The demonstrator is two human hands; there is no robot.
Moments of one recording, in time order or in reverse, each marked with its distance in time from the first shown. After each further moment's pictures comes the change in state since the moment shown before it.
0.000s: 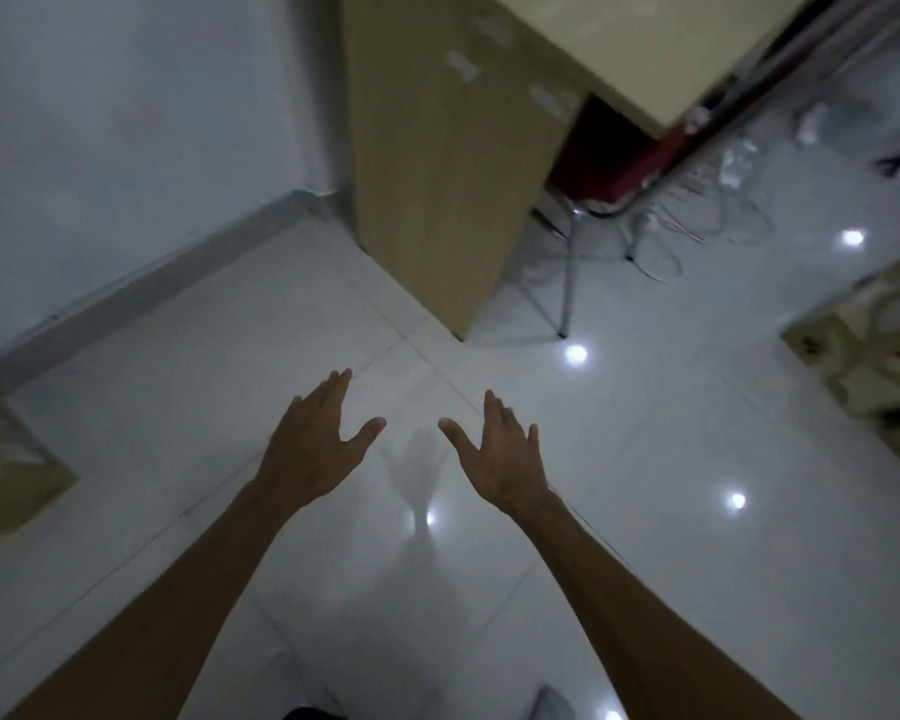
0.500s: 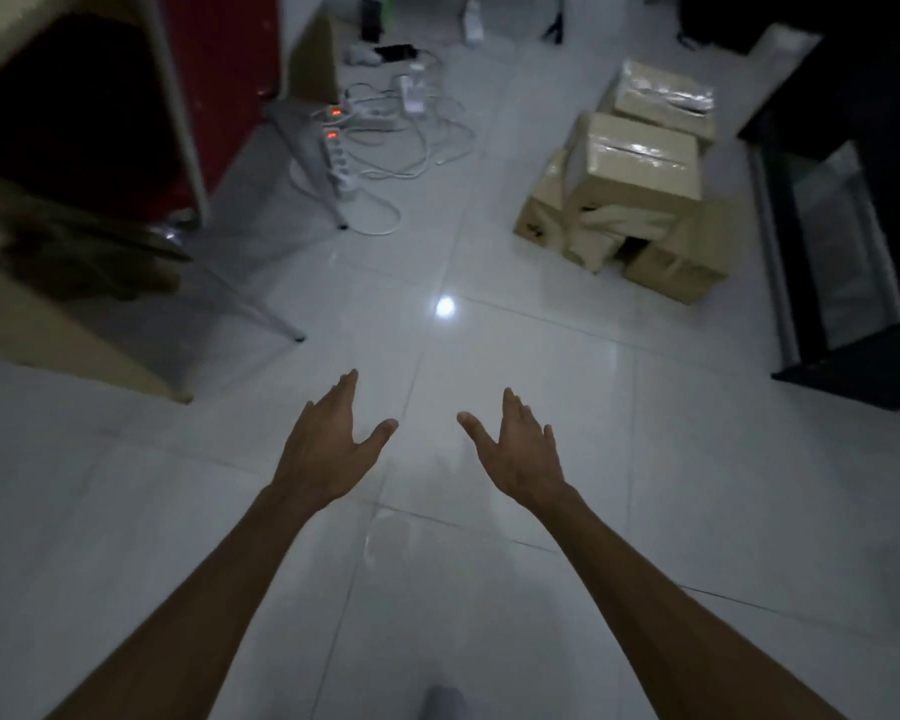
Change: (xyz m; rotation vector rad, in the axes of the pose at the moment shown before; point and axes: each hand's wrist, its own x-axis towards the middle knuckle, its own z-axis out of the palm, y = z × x) left_hand -0.001 0.410 0.262 0.135 -0.267 0.361; right_hand -0.092 0.426 -0.183 0.287 0.252 0.440
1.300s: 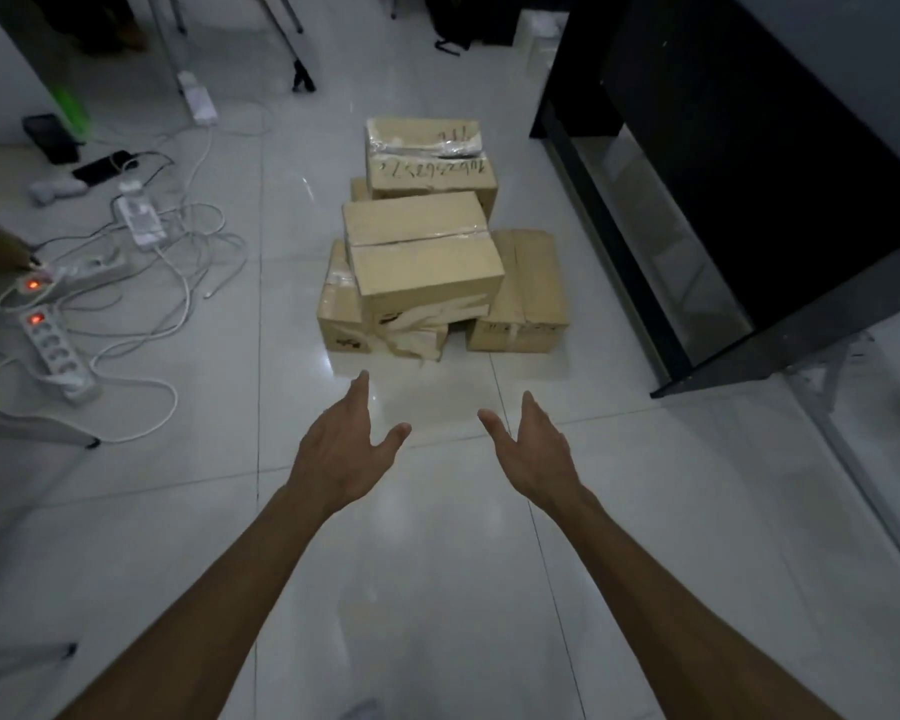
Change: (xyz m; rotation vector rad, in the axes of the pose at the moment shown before) left_hand 0.371 0.372 0.125 0.189 -0.231 0.365; right_hand 0.297 0.215 -0.282 0.291 0.264 0.350
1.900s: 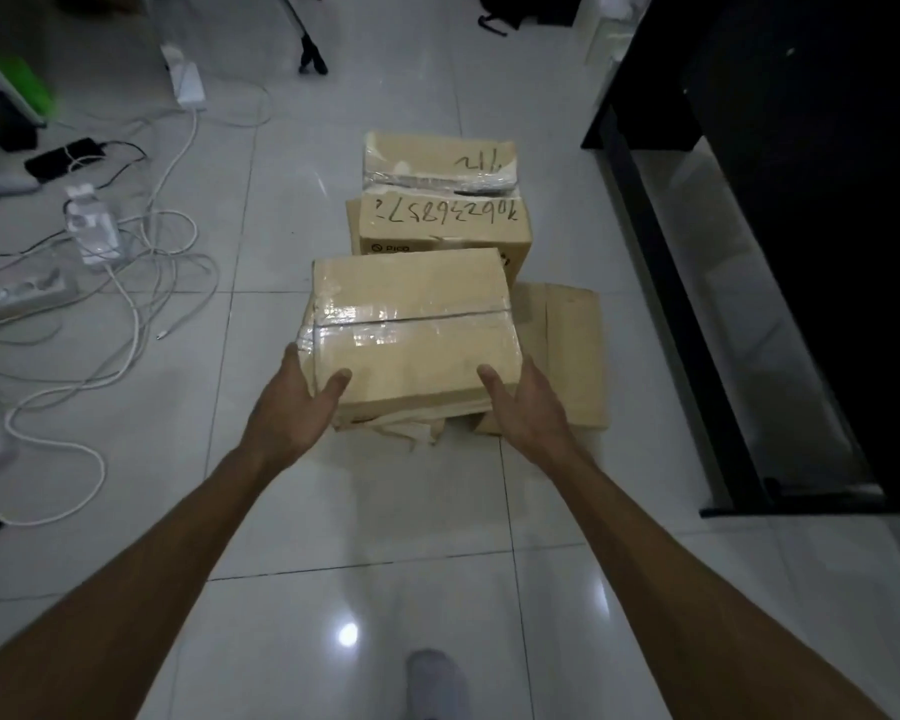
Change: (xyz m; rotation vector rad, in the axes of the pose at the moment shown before) left_hand 0.314 0.001 -0.018 -0.292 0.143 -0.297; right_hand 0.345 -0.045 -0.033 0.166 0.010 -0.049
